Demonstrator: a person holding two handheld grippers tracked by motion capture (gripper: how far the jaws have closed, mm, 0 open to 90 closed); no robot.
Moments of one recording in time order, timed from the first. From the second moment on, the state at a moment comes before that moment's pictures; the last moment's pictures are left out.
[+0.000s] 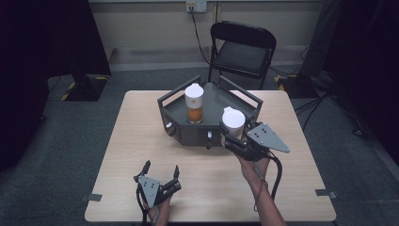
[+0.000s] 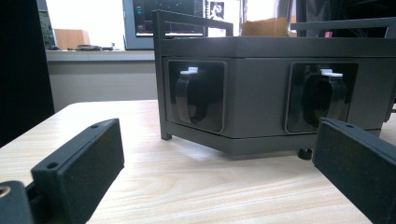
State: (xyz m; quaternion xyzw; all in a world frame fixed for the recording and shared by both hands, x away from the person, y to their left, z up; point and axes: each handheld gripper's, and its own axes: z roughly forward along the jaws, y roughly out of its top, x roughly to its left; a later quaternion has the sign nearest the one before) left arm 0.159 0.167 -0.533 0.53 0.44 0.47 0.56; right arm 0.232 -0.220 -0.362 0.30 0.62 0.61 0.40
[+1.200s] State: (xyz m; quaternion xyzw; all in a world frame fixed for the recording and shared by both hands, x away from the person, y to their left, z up) left arm 0.159 0.166 -0.533 0.53 0.44 0.47 0.56; right arm 0.310 -0.179 -0.337 0.36 0.60 0.60 0.39
